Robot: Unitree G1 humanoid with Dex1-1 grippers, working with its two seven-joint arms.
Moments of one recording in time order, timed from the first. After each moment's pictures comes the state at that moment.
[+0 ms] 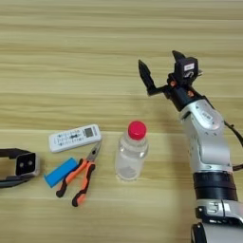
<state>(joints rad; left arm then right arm) 0.01 0.68 -0.08 0.13 -0.40 -0.27 -1.34 -0.35 -0.30 -0.14 0.12 0.30 -0.01 0.42</state>
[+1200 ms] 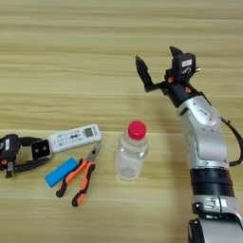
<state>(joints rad) -0.11 0.58 -0.16 0.30 -0.15 -0.29 -1.11 -0.38 -0.28 -0.14 0.12 0.29 -0.01 0.42</state>
